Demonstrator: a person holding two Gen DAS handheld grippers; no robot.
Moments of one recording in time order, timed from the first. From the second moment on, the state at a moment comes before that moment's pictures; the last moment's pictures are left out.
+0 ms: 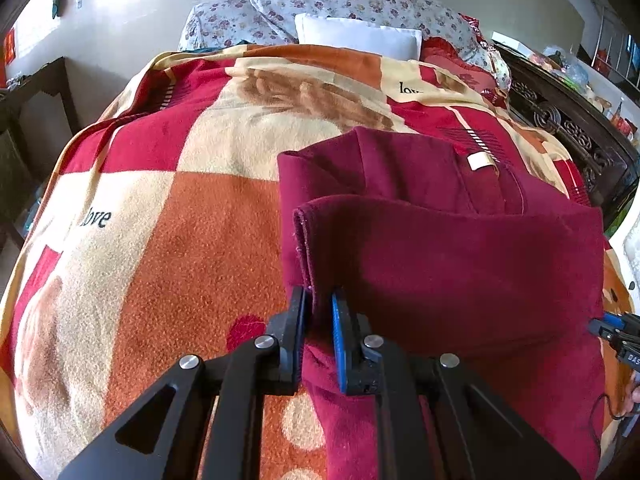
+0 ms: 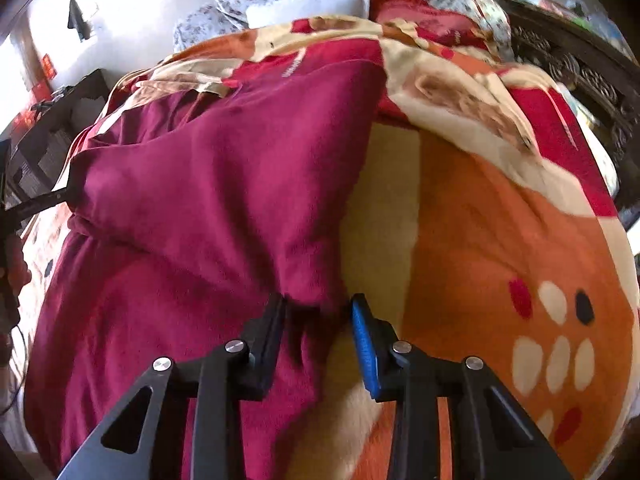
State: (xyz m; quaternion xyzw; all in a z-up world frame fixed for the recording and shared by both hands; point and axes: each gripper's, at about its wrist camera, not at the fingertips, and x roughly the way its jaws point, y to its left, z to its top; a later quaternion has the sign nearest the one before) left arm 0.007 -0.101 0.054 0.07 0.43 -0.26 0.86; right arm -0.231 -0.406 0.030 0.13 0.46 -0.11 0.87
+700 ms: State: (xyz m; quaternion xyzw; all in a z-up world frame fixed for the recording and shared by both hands) left arm 0.000 -0.105 0.067 0.05 0.42 -0.28 0.86; right arm -0.172 -0.454 0.071 0.17 0.37 -0.15 0.90
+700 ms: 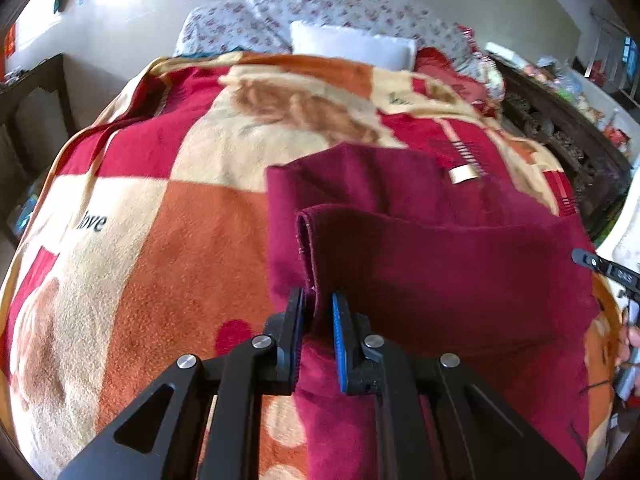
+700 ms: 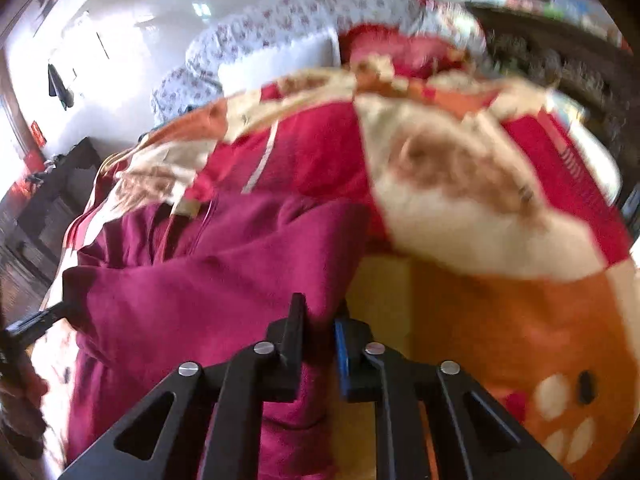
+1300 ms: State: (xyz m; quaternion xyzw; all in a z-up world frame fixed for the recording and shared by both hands) left arm -0.003 -0.117 0.038 0.08 0.44 -0.26 0.86; right arm -0.202 -0.406 0.040 0.11 0.43 -0.16 0.88
